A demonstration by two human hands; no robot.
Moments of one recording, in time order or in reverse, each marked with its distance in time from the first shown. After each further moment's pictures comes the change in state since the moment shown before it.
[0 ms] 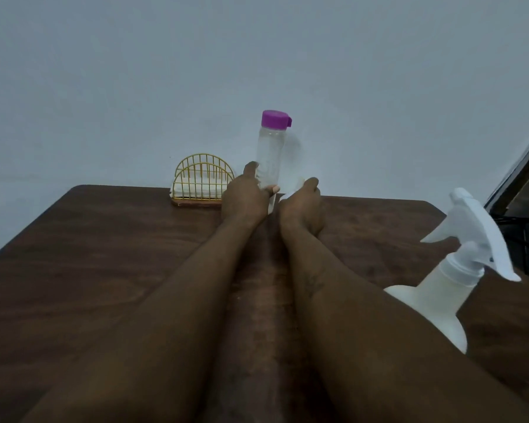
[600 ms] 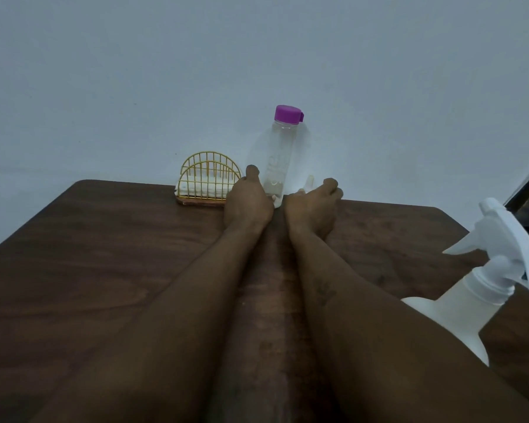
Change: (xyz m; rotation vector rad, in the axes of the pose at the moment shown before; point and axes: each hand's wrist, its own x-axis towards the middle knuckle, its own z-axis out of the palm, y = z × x) left_hand -0.002 -0.008 0.002 0.126 0.051 -0.022; right_hand 0.005 0.000 0.011 0.133 0.151 0.018
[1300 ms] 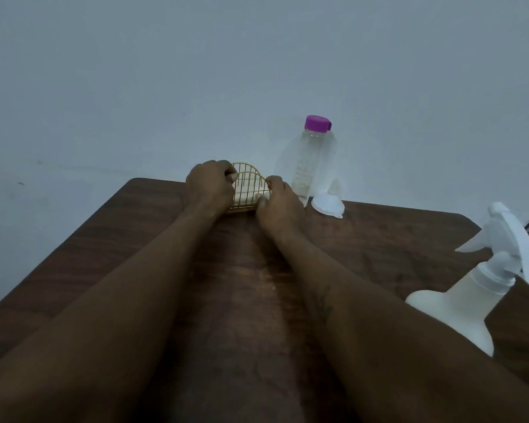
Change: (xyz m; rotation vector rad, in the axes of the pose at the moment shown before) left_hand 0.004 -0.069 -0.115 0.157 0.124 -0.011; right_hand -0.074 -0.049 0.008 -0.023 -0.450 -0.532
